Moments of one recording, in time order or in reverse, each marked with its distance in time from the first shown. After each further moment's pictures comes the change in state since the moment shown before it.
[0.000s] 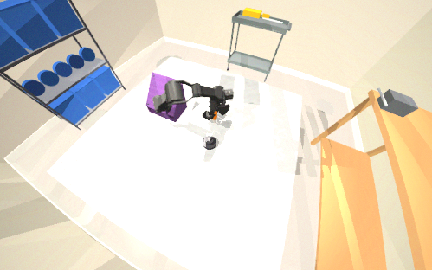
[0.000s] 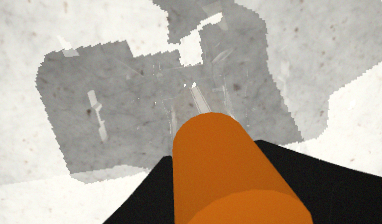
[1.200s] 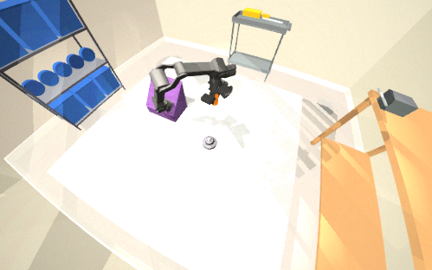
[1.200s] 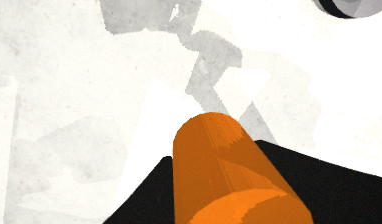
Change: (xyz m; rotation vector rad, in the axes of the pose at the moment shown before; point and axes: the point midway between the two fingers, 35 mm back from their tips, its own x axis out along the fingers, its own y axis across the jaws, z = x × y) arm -0.139 0.000 -0.001 -0.008 0.001 0.035
